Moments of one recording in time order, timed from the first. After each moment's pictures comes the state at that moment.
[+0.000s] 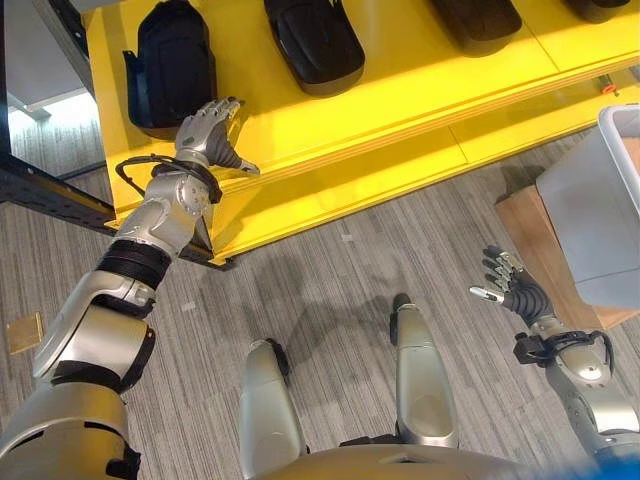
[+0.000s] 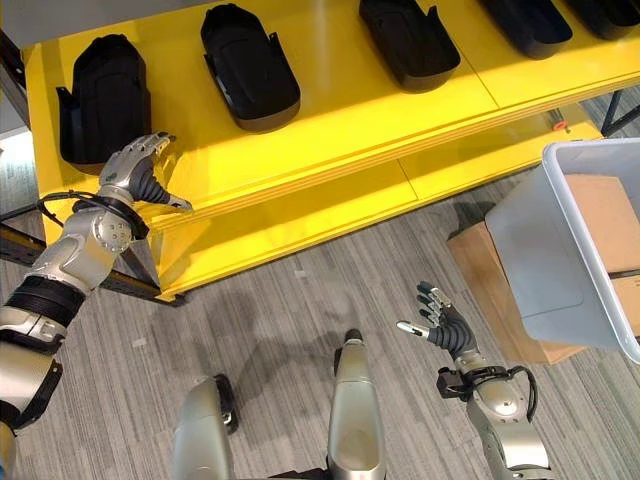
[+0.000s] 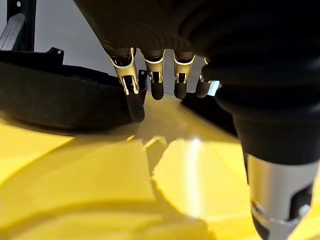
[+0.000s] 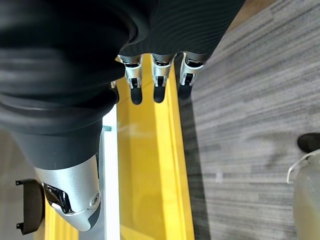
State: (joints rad) left arm -0.86 0.77 -0.44 0.62 0.44 -0.01 0.17; right arm 0.18 -0.52 0.01 0.03 0.41 -0.04 0.11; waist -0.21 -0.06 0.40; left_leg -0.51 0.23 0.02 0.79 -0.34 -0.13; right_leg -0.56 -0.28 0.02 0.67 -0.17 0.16
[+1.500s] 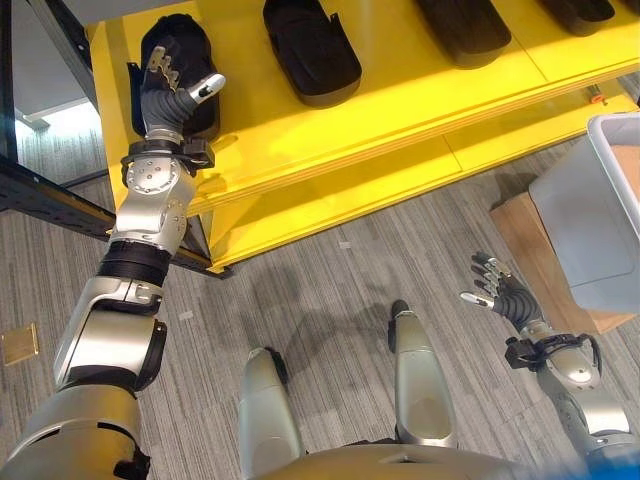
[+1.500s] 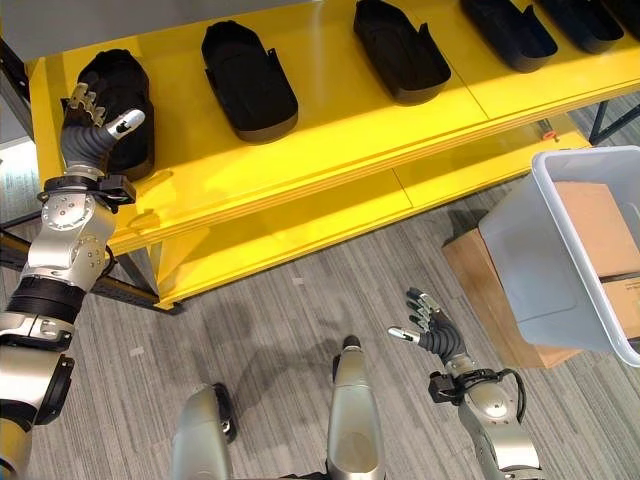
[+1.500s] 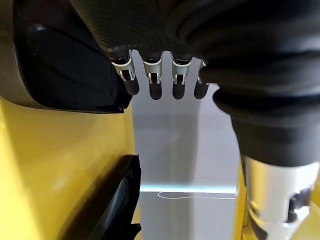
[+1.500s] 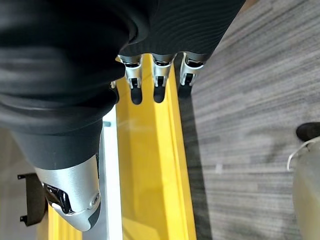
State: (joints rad) left arm -0.82 0.70 -0.18 0.57 -0.66 -0.16 0.20; right arm 0.17 -0.51 0.06 0.06 0.42 -0.04 0.13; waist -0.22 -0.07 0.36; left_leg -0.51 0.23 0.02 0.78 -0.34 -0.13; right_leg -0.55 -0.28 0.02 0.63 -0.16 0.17
